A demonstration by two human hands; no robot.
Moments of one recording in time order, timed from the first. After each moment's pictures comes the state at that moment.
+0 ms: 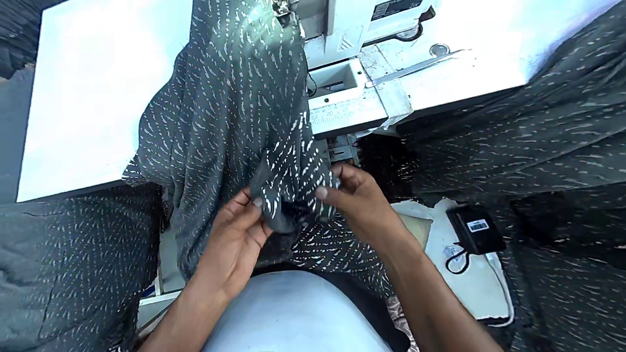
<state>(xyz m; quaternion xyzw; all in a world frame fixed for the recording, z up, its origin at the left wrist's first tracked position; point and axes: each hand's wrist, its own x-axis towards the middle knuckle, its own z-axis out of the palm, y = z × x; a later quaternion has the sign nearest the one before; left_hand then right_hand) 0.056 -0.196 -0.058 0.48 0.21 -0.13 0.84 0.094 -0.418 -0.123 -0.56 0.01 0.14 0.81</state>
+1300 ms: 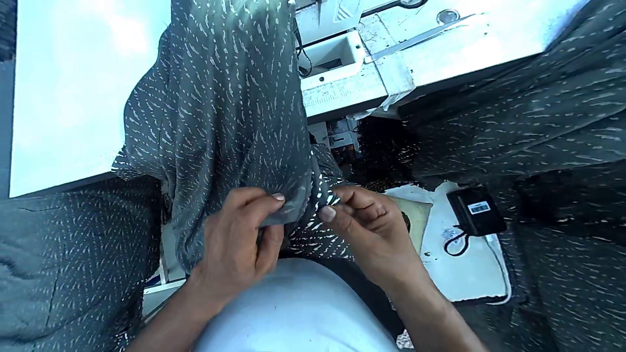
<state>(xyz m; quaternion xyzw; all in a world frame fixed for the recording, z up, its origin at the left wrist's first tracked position) 0.050 -0.200 -0.059 0.89 -0.26 0.21 0.32 0.033 -0.415 -0.088 -0.61 -0.02 0.07 0.79</state>
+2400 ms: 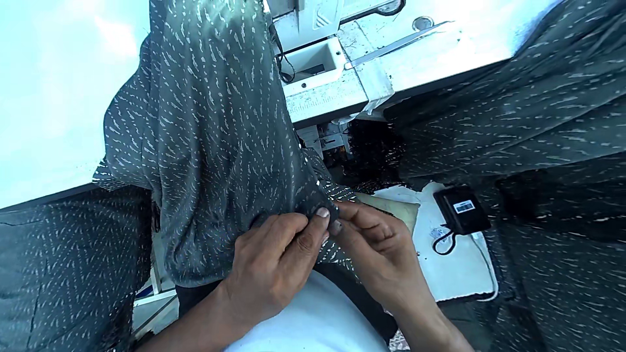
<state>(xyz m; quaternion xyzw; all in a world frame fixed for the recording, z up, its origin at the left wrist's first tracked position) 0.036 -0.247 -0.072 0.89 -0.30 0.17 0.30 0.017 -0.433 -0.091 -0.64 -0.01 0.03 0.77</state>
